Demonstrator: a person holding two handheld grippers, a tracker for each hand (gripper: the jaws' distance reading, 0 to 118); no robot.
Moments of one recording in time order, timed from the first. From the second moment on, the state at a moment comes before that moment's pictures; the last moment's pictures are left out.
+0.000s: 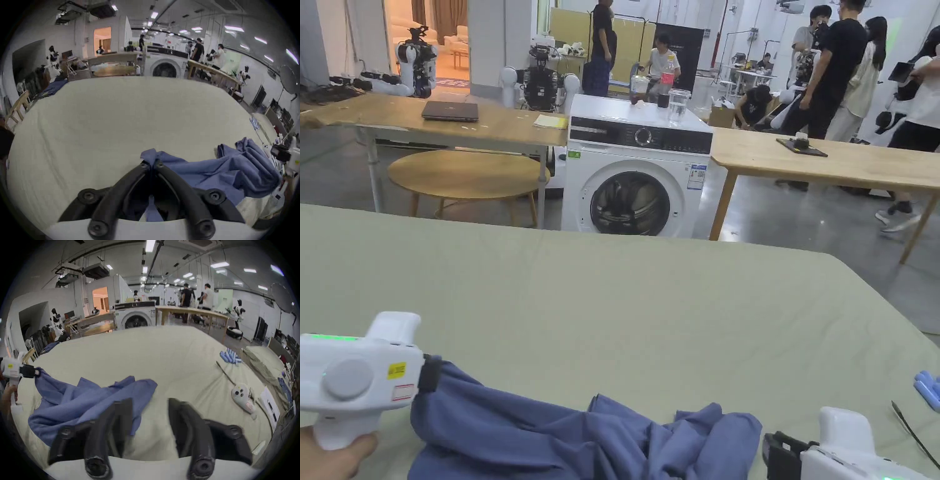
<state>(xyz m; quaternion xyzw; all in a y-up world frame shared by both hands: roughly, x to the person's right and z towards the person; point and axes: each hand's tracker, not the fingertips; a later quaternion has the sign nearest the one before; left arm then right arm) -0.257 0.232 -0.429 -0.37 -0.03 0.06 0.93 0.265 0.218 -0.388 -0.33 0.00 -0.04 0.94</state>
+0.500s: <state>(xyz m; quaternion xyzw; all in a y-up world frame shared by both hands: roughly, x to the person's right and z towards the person) -0.267 0.230 -0.353 -0.37 -0.01 0.07 0.93 0.274 0.145 -0.516 -0.47 0.04 -0.11 0.87</state>
